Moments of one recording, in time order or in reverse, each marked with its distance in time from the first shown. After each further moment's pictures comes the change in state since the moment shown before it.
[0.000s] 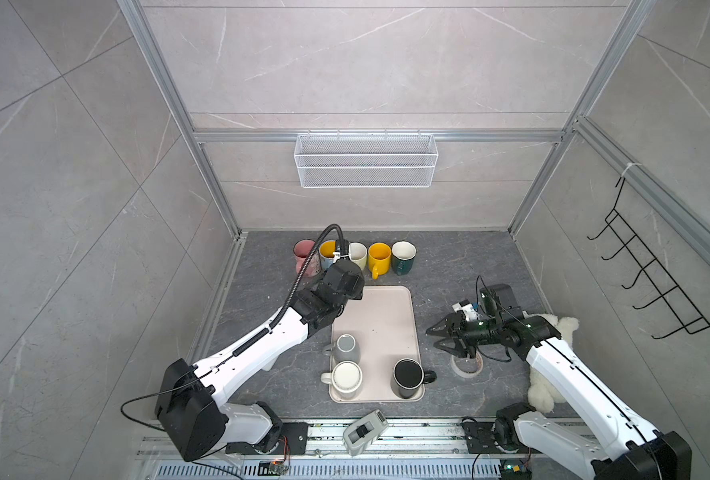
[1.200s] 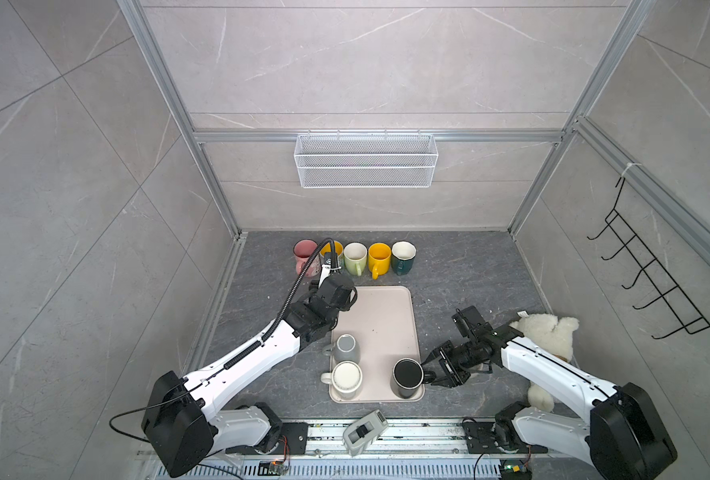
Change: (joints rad) left arm 0.000 -0.059 -0.108 -0.015 -0.119 0.011; right arm 0.153 0.179 -0.201 0.129 0.113 0.429
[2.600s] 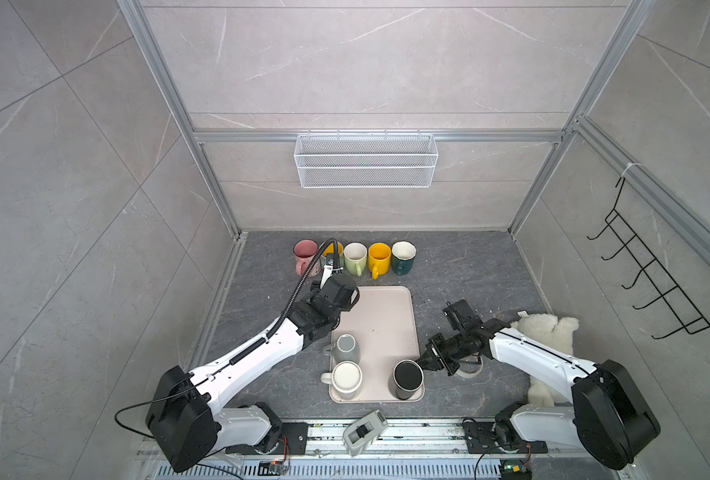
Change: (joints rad) left arm 0.000 0.028 0.000 -0.001 -0.013 0.001; right arm 0.027 0.112 0.048 0.127 -0.016 0.040
